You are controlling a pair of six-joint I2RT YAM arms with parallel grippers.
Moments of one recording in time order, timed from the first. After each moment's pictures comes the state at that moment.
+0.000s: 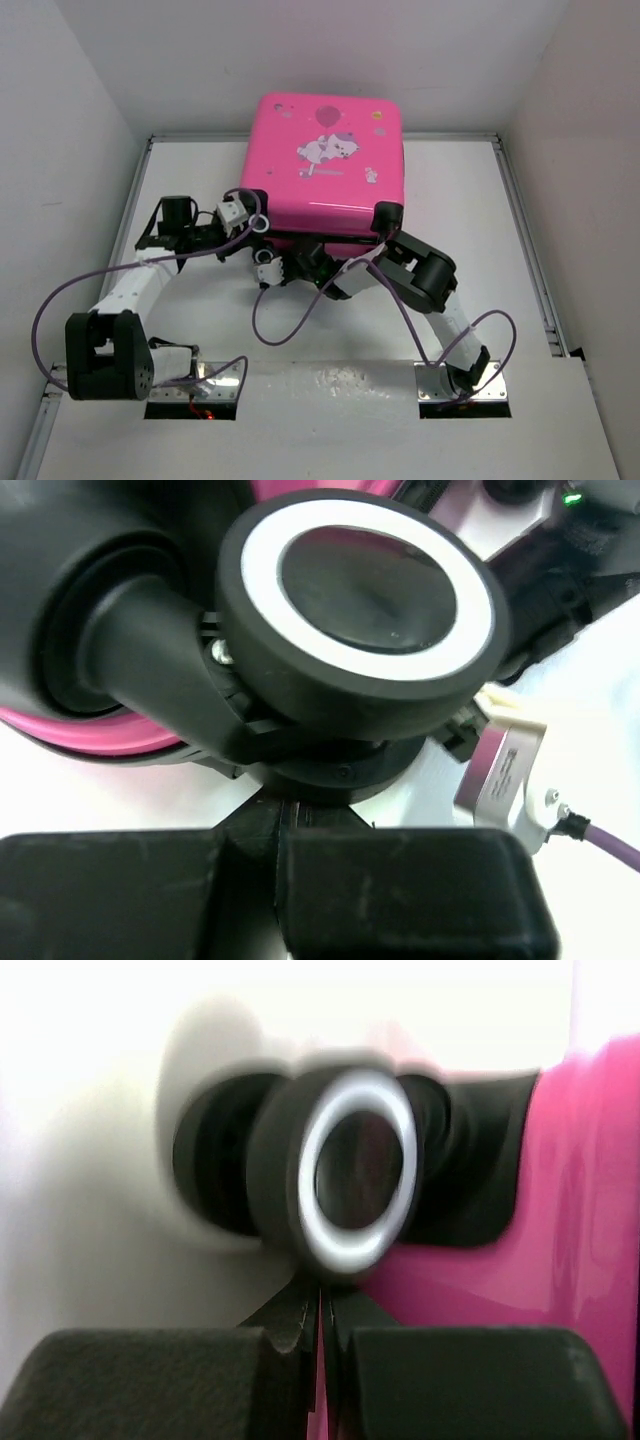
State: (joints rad) left arm 0.02 1.24 0.76 -0.31 0.90 0.72; right arm 0.93 2.19 1.04 0.69 -0.06 -1.05
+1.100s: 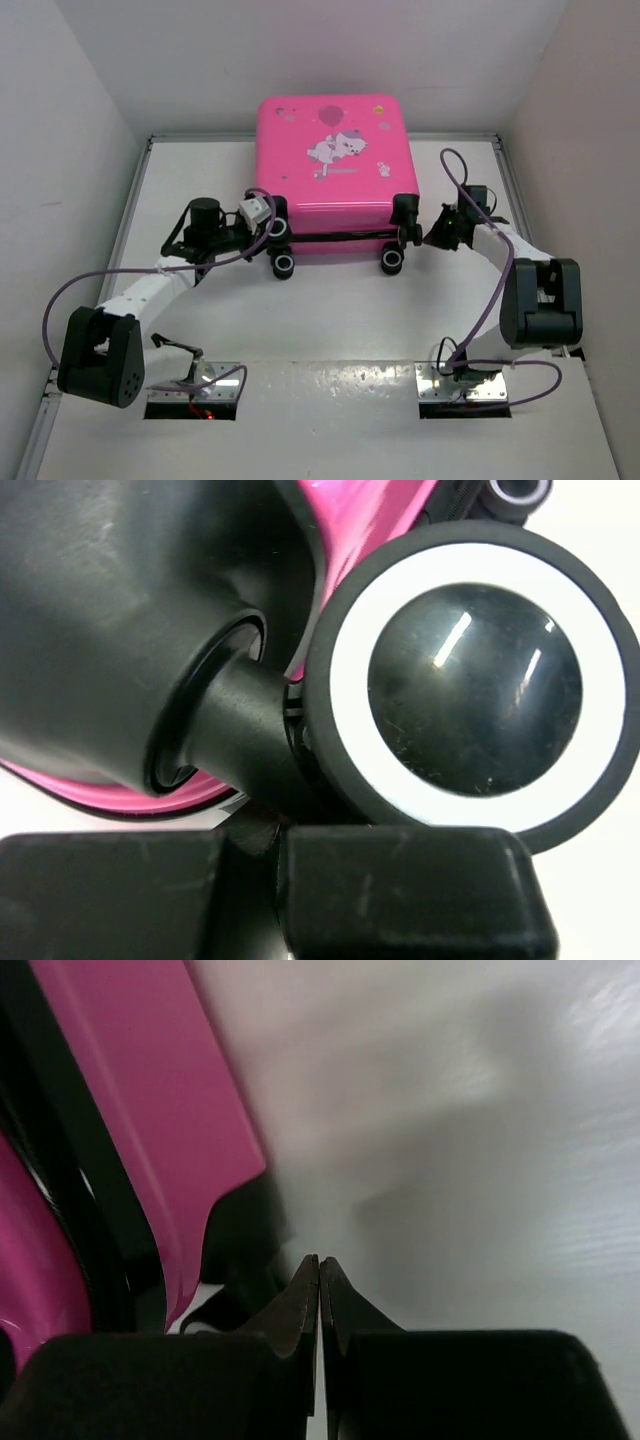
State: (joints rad) left arm -0.21 1.21 0.65 0.06 0.71 0.31; right arm -0.06 1.52 0.82 -0.24 -0.18 0.45
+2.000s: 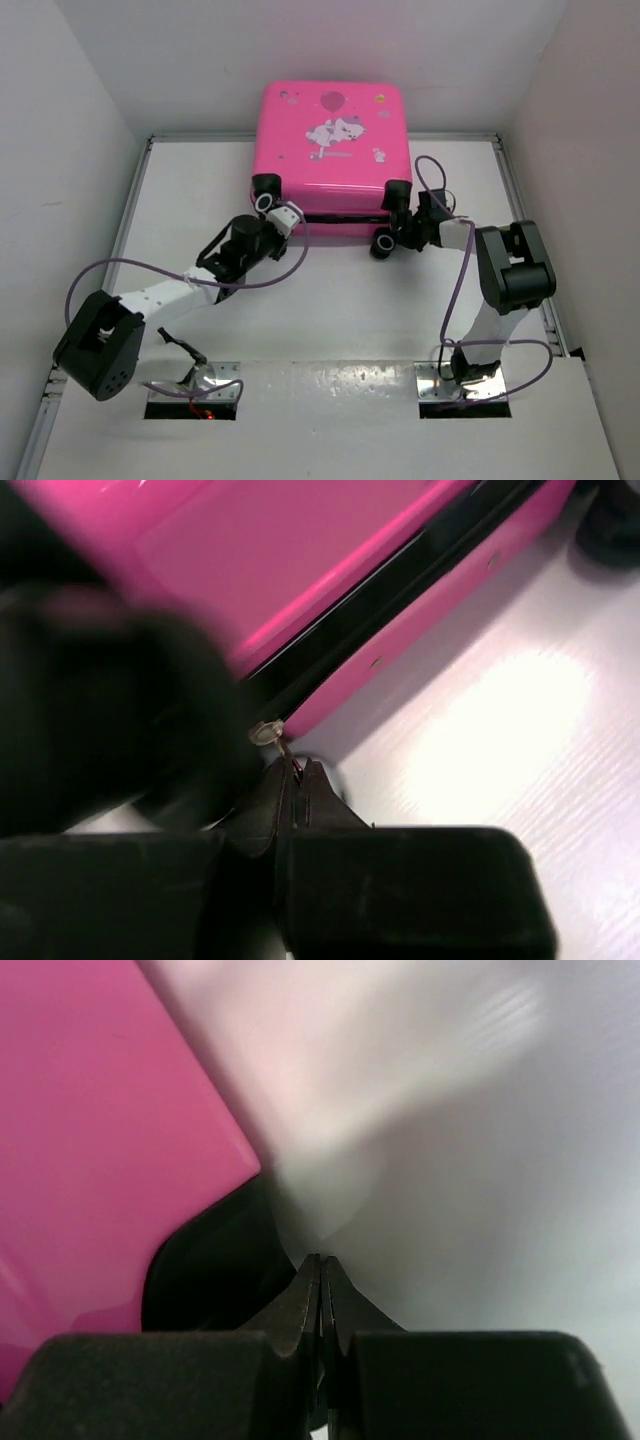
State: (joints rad) left arm -0.54 1.24 0.60 0.29 0.06 0.25; right arm 0.13 1.79 0.84 -0.01 -0.08 0.91
